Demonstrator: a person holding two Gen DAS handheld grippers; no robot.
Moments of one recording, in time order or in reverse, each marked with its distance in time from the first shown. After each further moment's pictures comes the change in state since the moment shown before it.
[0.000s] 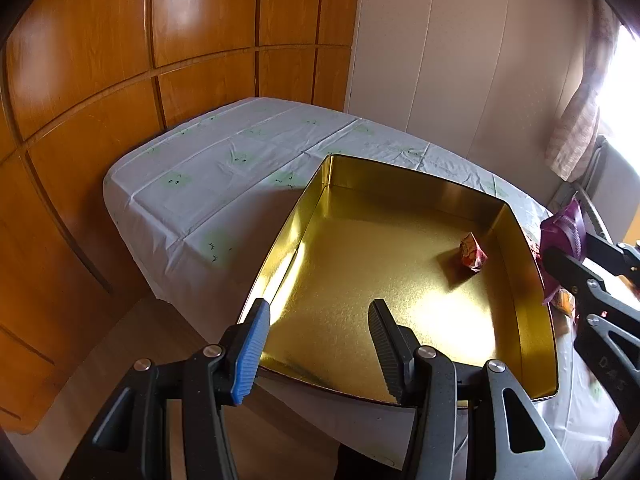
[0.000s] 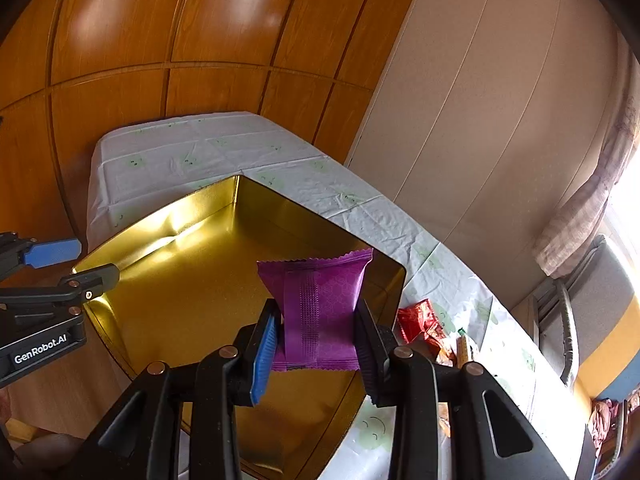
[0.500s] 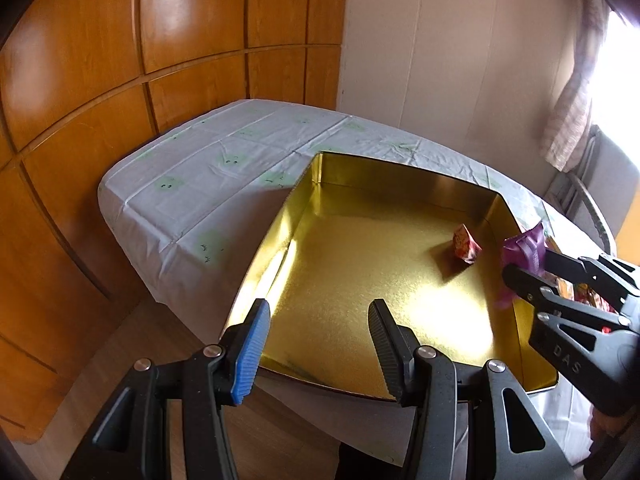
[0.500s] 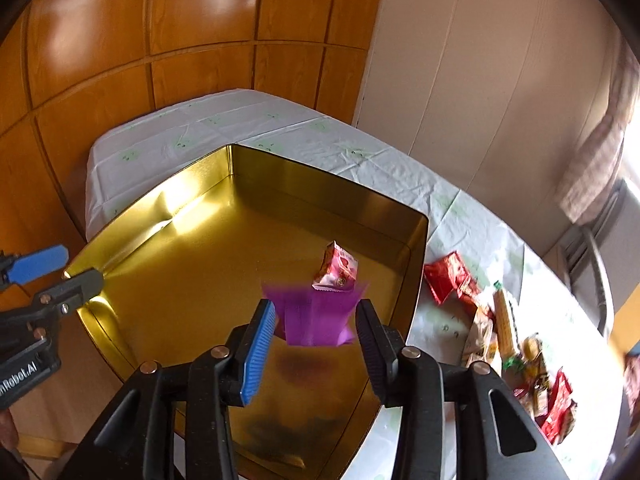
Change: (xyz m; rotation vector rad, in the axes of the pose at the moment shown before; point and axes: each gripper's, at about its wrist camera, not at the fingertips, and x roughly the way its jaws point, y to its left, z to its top) left arm -0.002 -0.011 -0.004 0.043 0.002 -0.007; right arm 0.031 -0.026 -0.021 0.173 0.099 0.110
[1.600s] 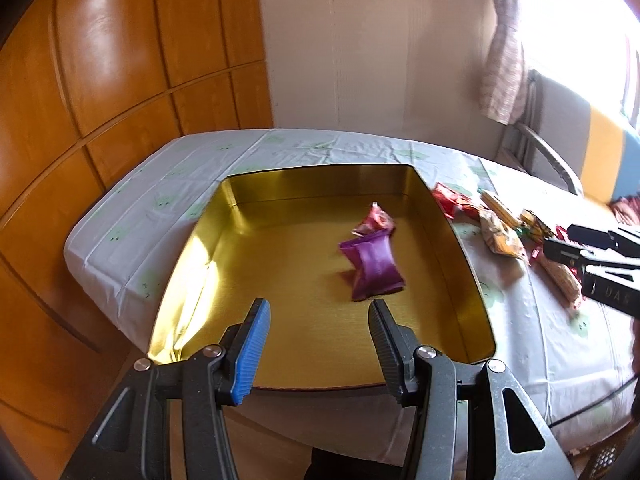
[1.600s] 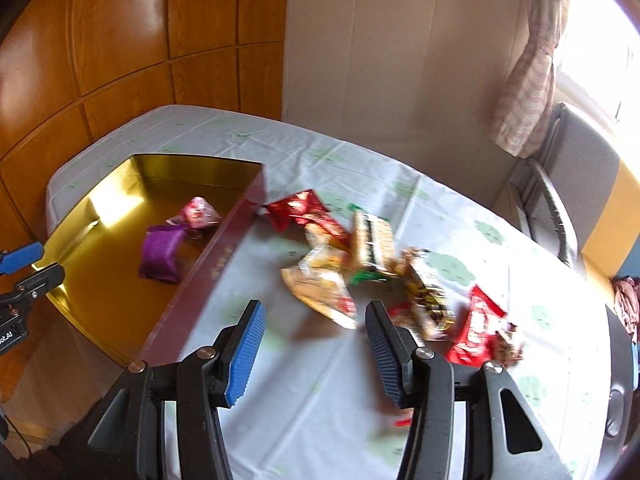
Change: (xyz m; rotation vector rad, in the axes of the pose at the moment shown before) left arm -0.025 -0.083 -0.012 0.244 -0.037 -0.091; right arm -0.063 -0.146 -0.071 0.187 0.029 -0.120
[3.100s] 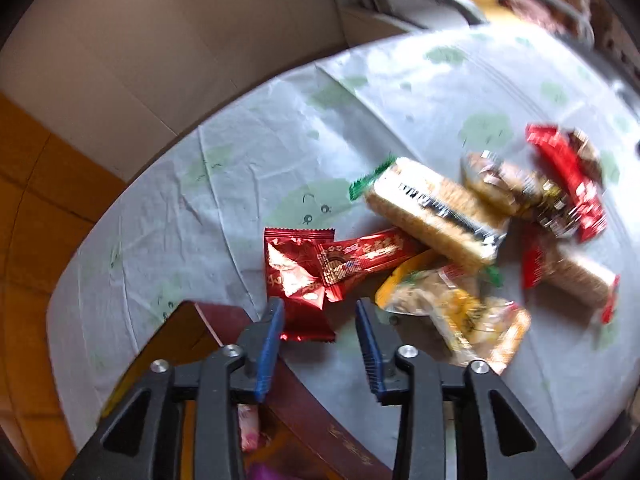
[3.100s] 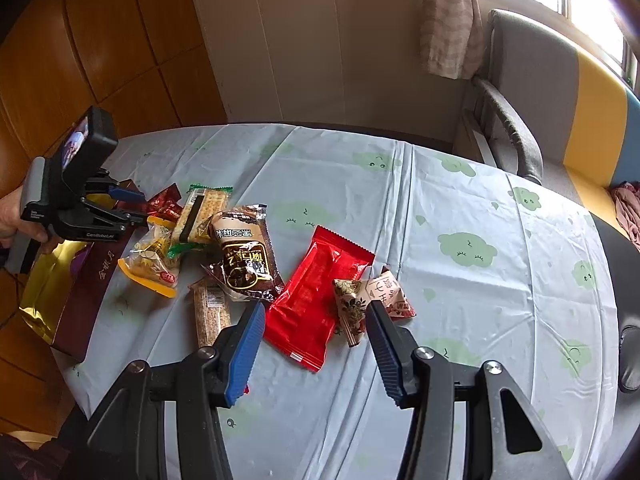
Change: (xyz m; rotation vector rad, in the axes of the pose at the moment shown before) left arm 0.183 -0.206 0.133 0.755 0.340 -0.198; right arm 0.006 -0.178 -0.045 0.269 0.074 0.041
